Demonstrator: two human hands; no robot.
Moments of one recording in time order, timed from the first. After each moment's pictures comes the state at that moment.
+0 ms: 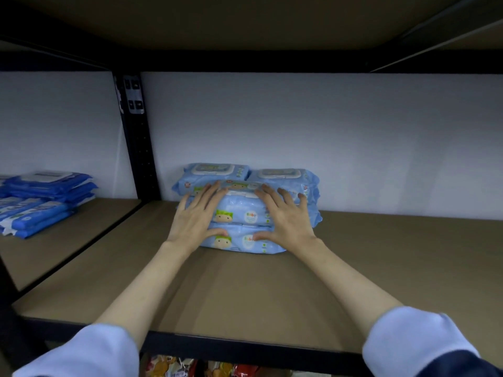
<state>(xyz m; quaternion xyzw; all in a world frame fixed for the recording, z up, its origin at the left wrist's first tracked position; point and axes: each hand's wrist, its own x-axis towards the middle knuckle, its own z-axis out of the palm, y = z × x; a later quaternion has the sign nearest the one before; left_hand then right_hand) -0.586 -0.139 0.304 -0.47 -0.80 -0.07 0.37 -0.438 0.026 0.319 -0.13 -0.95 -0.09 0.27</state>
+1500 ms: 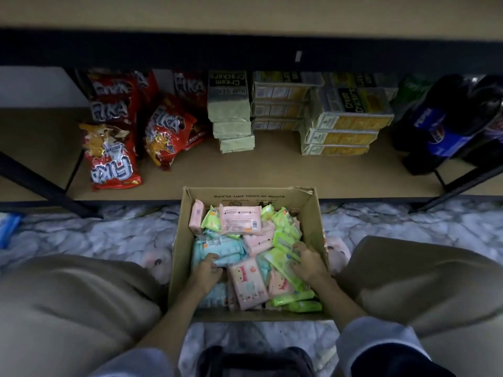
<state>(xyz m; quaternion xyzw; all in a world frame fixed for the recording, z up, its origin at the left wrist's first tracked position) -0.174 -0.247 -0.107 -0.19 -0.86 -0.25 -0.40 -0.004 -0.058 -0.079 -0.47 -0.80 0.33 -0.16</state>
